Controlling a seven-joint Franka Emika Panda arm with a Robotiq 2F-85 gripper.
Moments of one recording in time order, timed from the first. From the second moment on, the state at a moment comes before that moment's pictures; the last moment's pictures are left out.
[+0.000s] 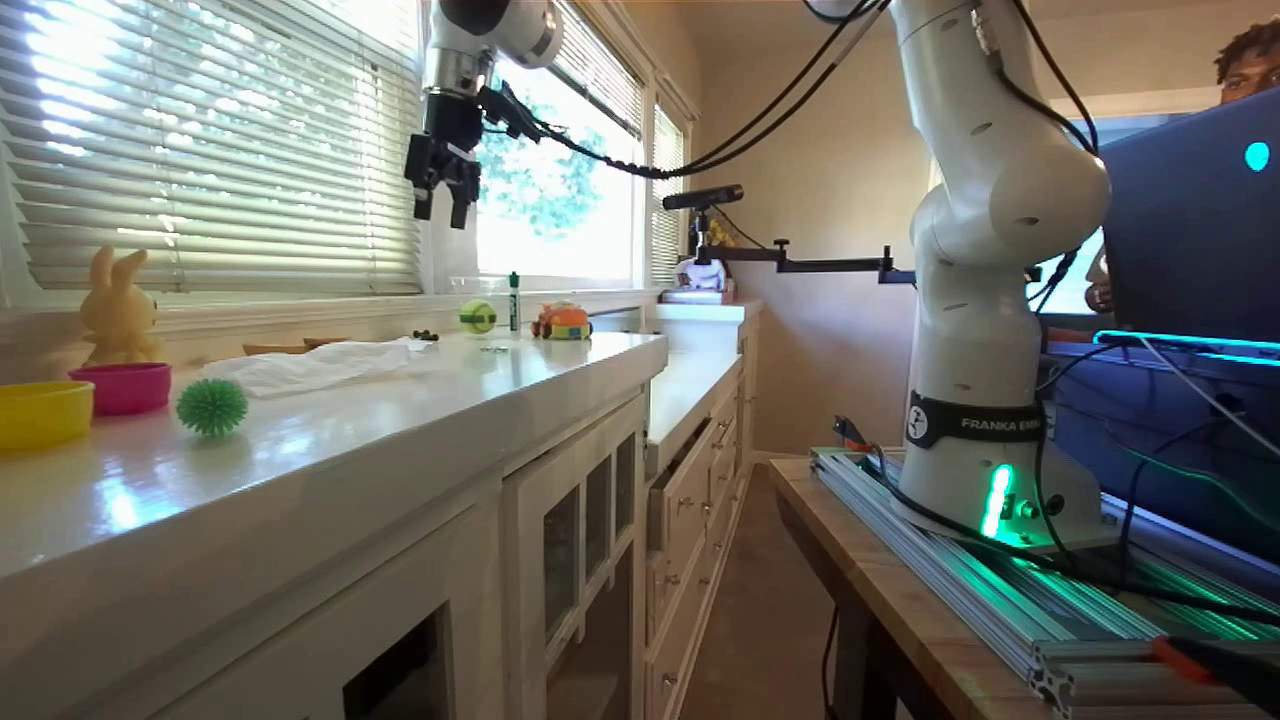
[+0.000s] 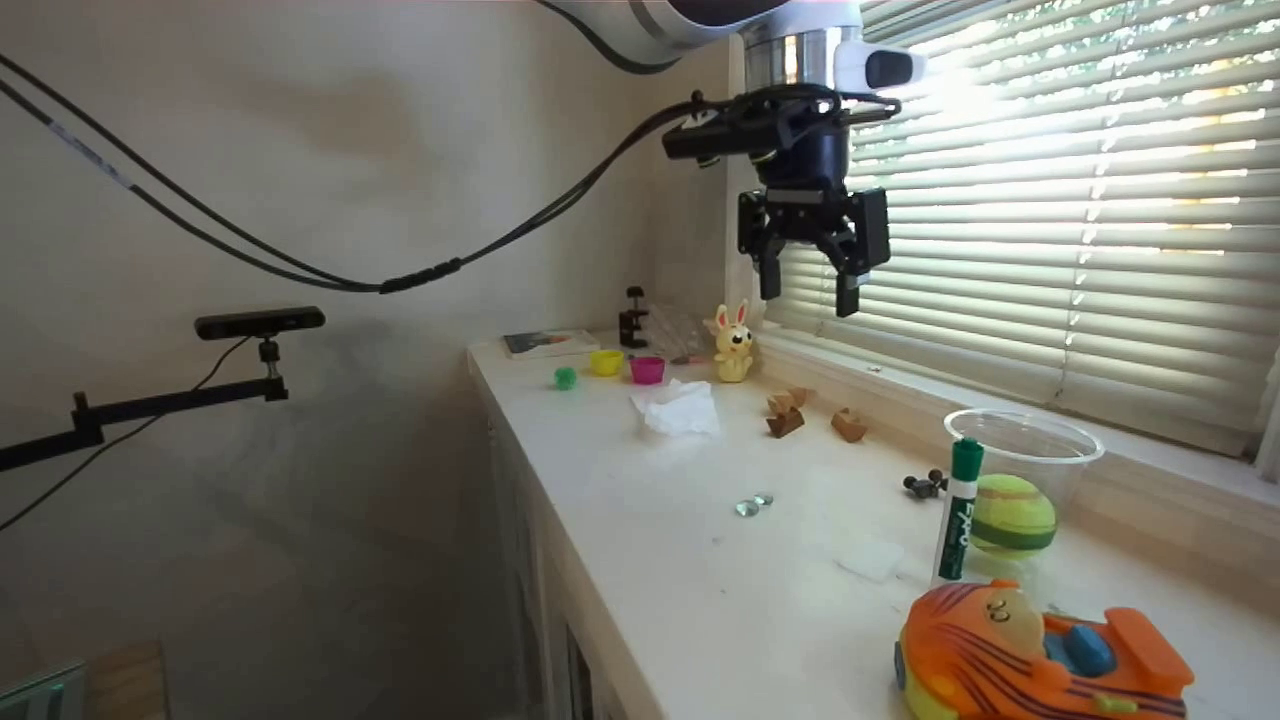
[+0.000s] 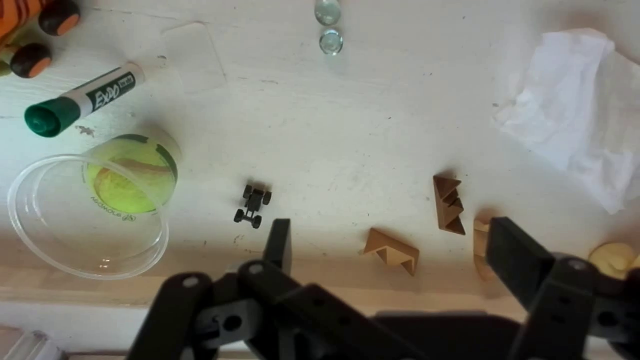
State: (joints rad) arm -0.21 0.24 -0.15 -1.61 0.08 2.02 -0.14
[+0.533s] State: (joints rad) arm -0.16 0.24 -0.10 -1.62 0.11 1.86 -0.03
